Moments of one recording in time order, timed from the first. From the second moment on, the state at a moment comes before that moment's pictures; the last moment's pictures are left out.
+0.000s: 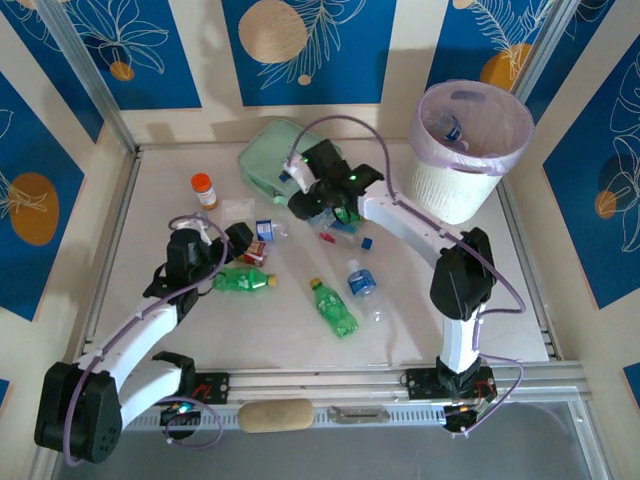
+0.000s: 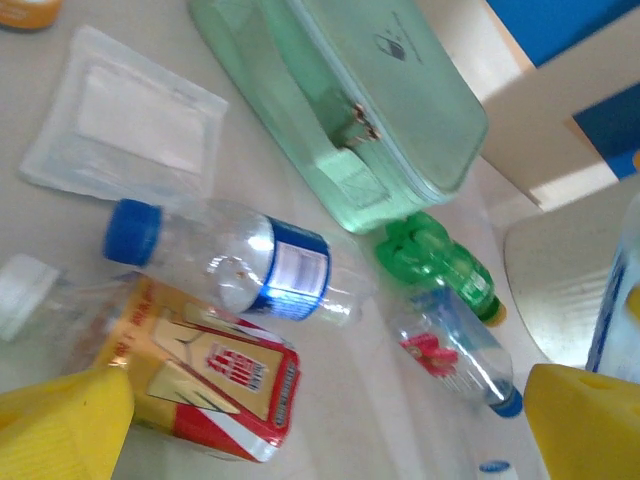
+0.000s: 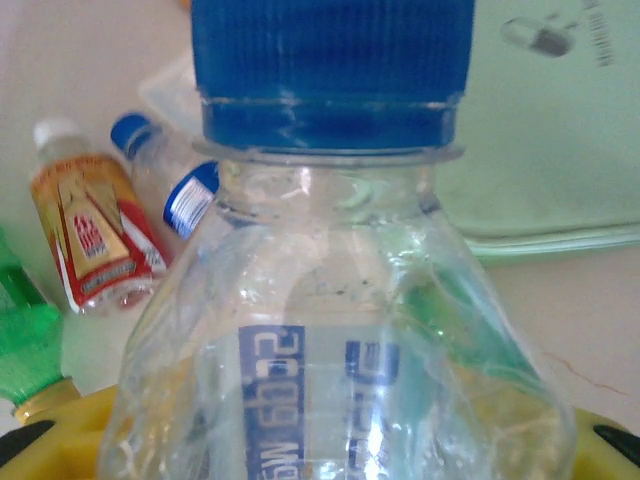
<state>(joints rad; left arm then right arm) -0.28 1.00 0.47 0.09 0.15 -0.76 0.68 1.87 1.75 -0.72 -0.05 -0.11</state>
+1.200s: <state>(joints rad) -0.65 1.34 0.78 -0.08 0.14 -0.44 -0.19 1.53 1.60 -0.30 -0.25 0.67</state>
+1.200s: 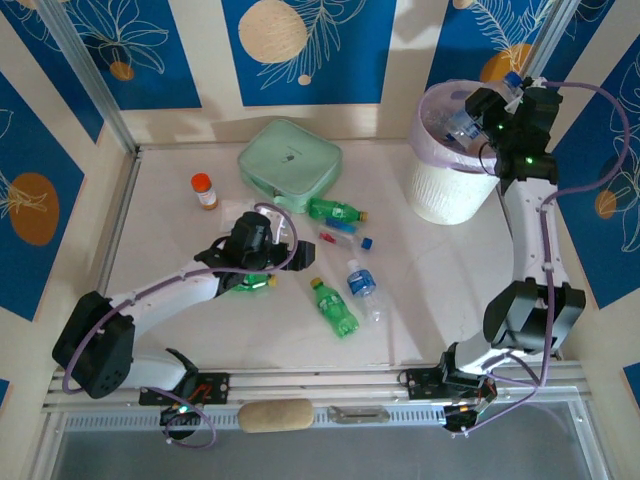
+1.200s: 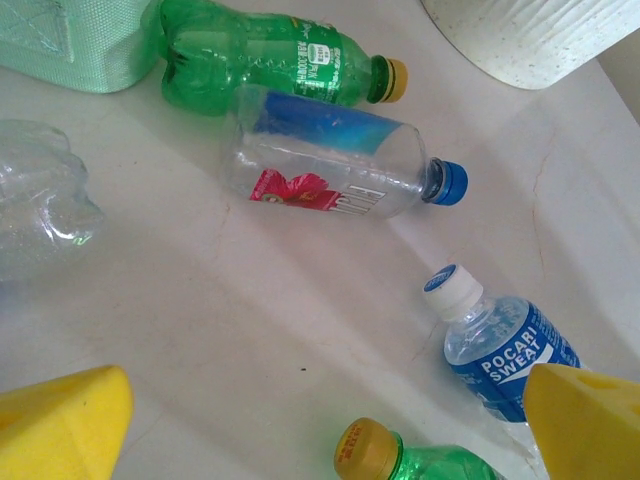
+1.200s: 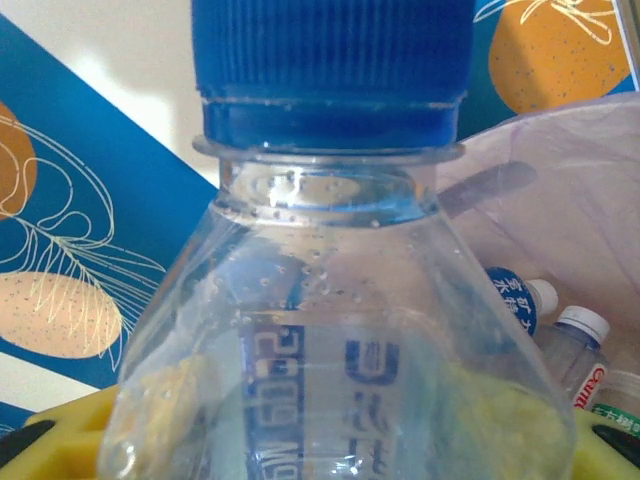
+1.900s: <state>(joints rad) -0.65 1.33 0.79 -0.12 0.14 -0.41 -0.13 1.76 1.78 -0.43 -0.21 0.66</state>
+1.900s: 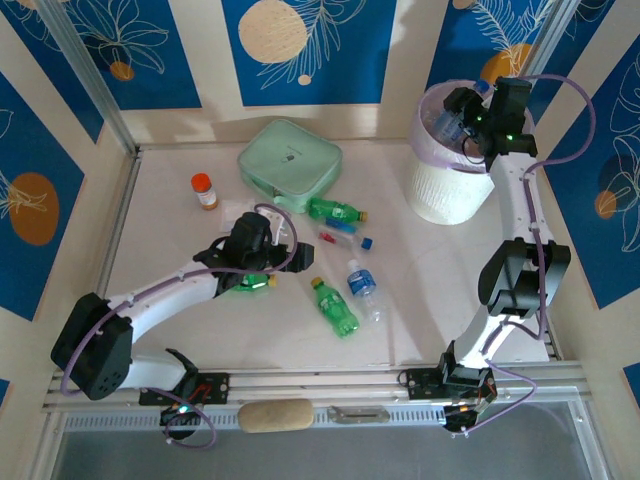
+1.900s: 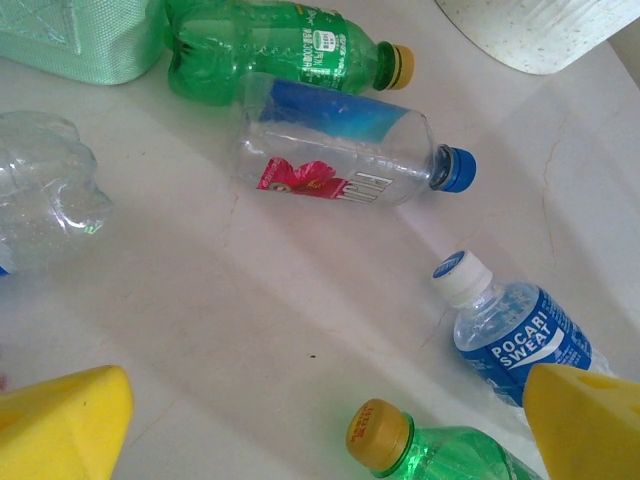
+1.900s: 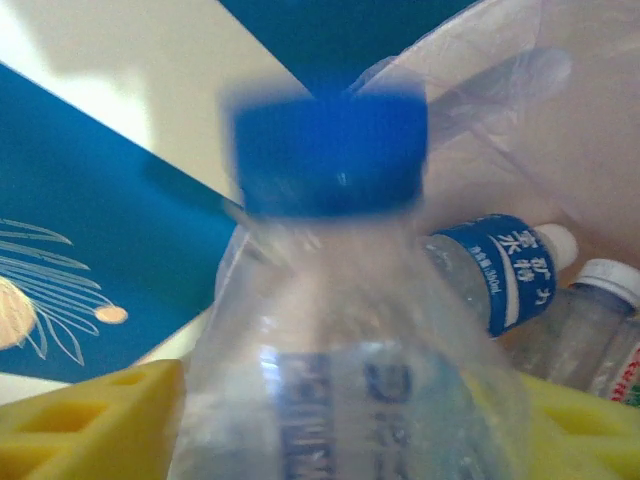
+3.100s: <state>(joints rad) -0.63 1.13 0.69 -0.07 -0.15 -0.46 0.17 1.31 1.38 -0.48 -0.19 0.37</state>
